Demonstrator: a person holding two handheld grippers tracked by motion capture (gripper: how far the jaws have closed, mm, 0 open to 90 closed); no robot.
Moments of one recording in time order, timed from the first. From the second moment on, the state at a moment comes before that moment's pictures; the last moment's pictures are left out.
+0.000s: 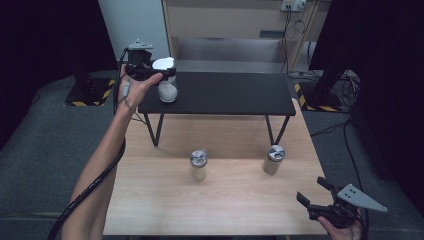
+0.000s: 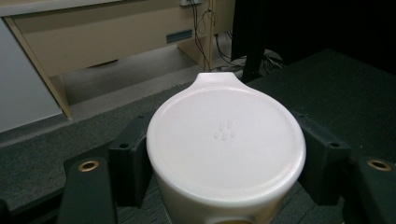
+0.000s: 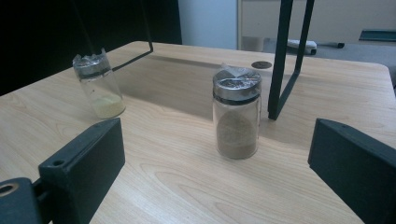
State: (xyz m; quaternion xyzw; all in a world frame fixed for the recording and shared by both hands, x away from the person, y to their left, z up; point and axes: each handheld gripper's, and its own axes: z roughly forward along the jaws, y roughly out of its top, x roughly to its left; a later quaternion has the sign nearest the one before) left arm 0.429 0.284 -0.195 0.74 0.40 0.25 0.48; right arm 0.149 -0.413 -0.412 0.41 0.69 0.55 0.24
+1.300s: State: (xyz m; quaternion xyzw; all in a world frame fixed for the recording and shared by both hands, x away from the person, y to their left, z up) left arm 0.421 0.289 -0.204 0.74 0.37 0.26 0.50; right arm 0.149 -0.413 -0.411 0.41 0.69 0.55 0.24
